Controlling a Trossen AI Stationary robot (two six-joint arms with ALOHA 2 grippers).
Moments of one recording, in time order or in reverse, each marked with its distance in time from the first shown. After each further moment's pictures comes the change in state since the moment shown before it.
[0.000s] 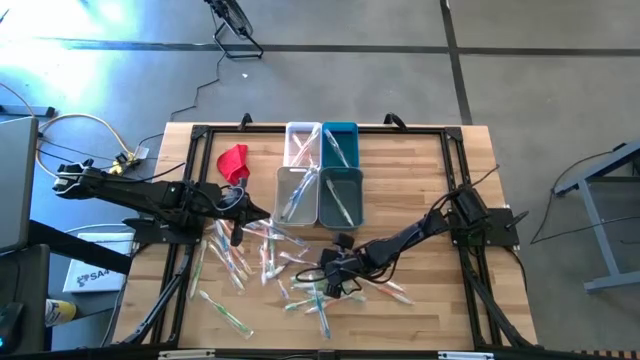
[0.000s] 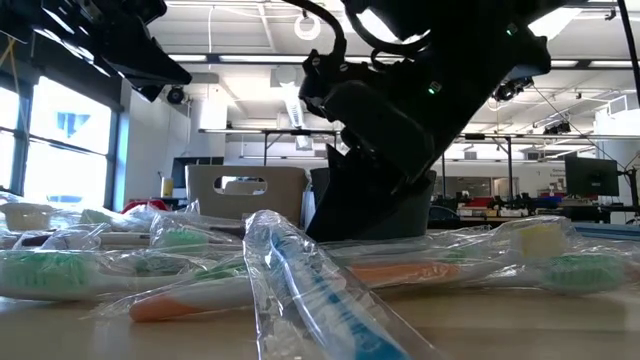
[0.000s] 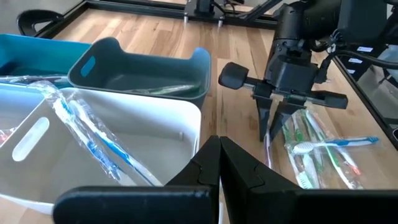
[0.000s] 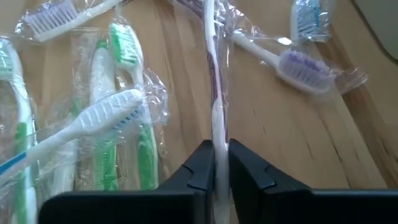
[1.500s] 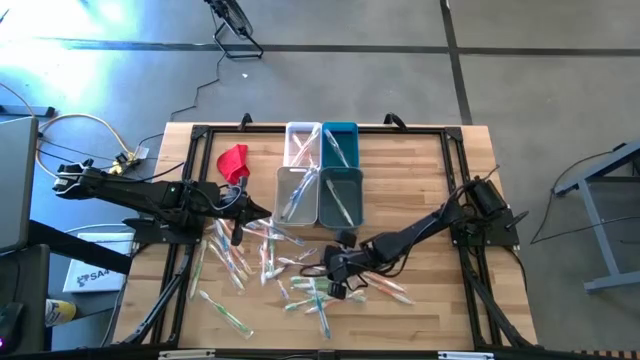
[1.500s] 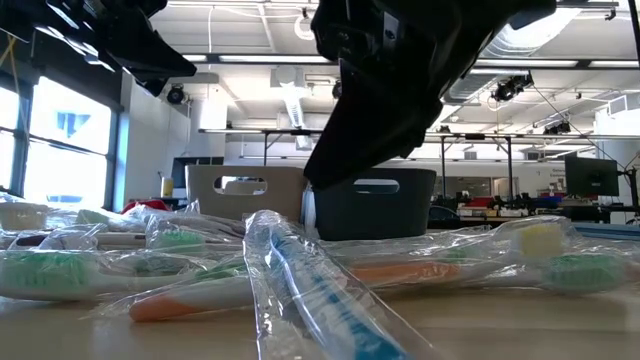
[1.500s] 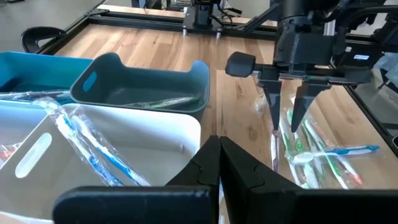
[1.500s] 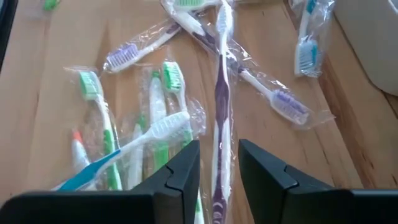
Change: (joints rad) left arm 0.000 0.000 0.000 0.043 -0.002 0.027; right arm 0.006 -0.145 -0.002 -0.065 -0.078 -0.004
